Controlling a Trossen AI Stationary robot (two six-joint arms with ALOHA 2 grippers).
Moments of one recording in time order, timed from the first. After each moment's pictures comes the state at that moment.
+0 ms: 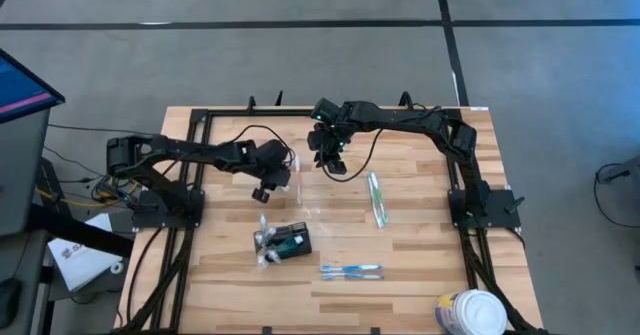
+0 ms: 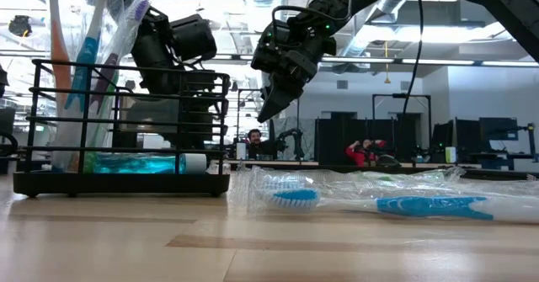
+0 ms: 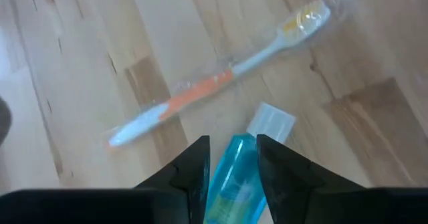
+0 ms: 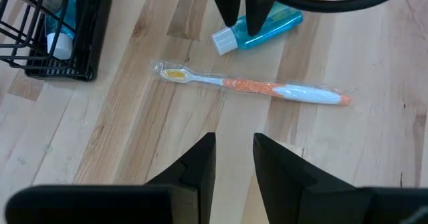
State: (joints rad) left arm 0.29 1.51 0.74 -0.29 0.00 0.76; right arm -0.38 2.08 1.71 -0.75 -0.47 -0.53
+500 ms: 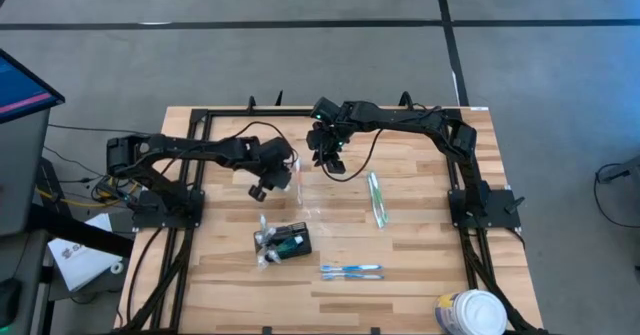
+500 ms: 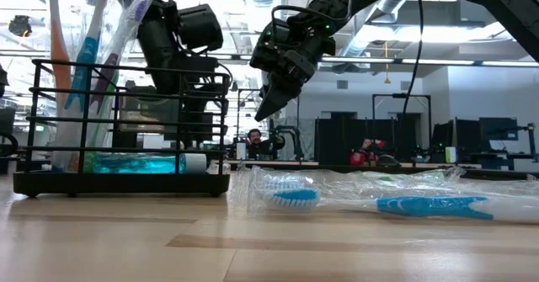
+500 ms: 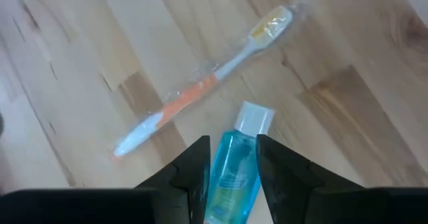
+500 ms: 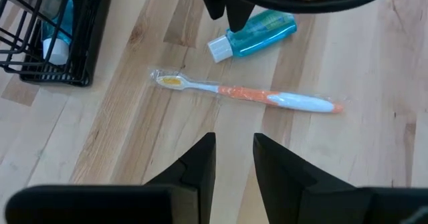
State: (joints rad) left arm 0.28 1.51 0.86 -0.48 0.01 0.88; right arm -0.38 2.08 1.71 -0.72 -0.47 -0.53
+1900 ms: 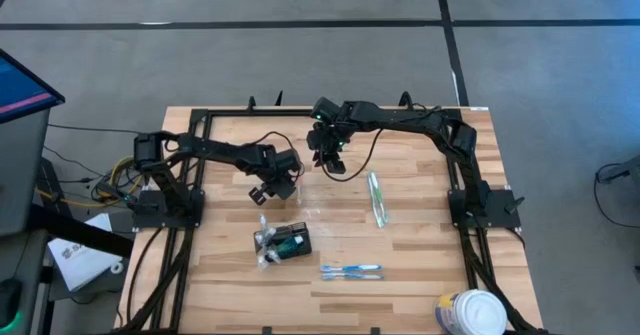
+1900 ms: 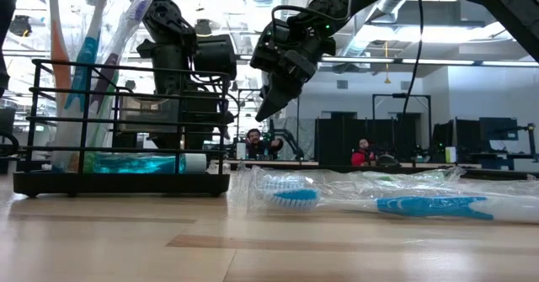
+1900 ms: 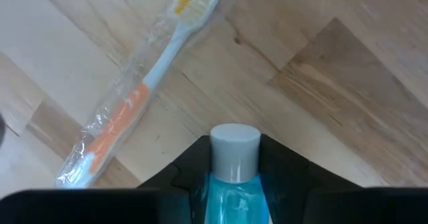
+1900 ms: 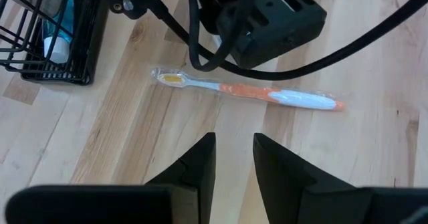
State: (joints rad) left arm 0.25 1.74 0.91 -0.53 -0.02 1.08; right arm -0.38 2.08 1.71 -0.73 -0.47 -0.53
